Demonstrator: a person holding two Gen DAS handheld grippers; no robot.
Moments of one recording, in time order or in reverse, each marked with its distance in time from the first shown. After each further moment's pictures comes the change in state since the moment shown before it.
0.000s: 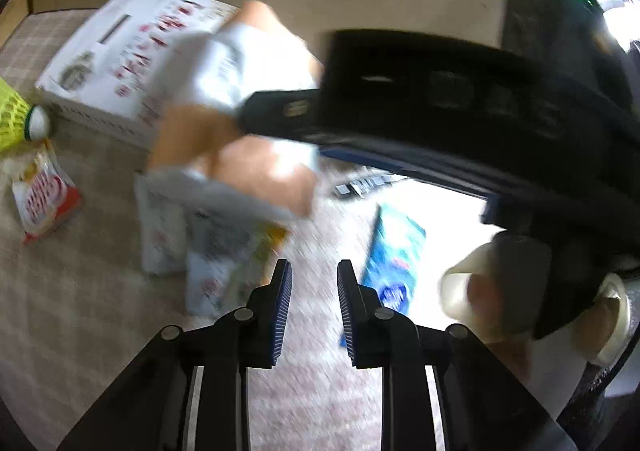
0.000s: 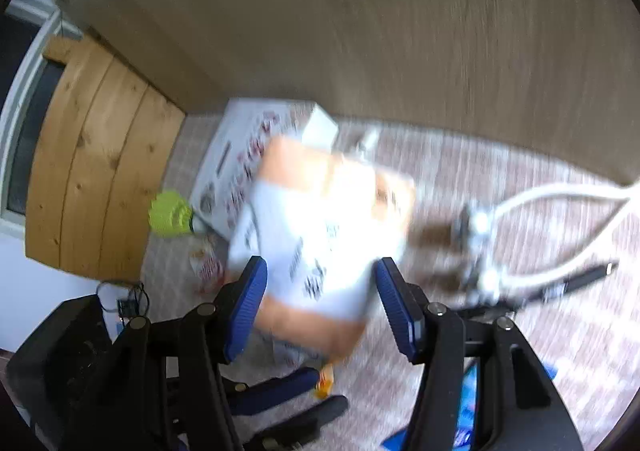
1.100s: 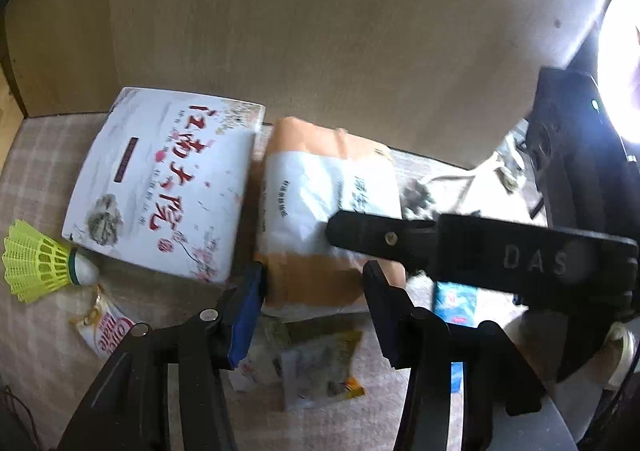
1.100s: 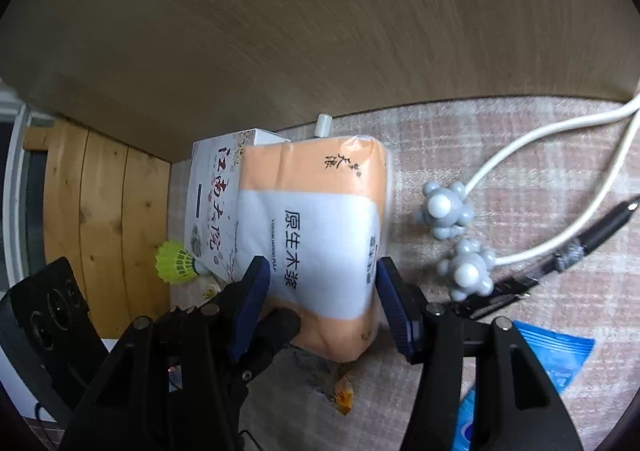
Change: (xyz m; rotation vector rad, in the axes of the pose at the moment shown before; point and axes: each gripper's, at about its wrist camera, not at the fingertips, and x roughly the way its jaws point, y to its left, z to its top) left arm -0.025 0.020 0.064 0.173 -0.083 0.153; right arm 0.003 -0.037 0.008 0.263 -0.039 0.075
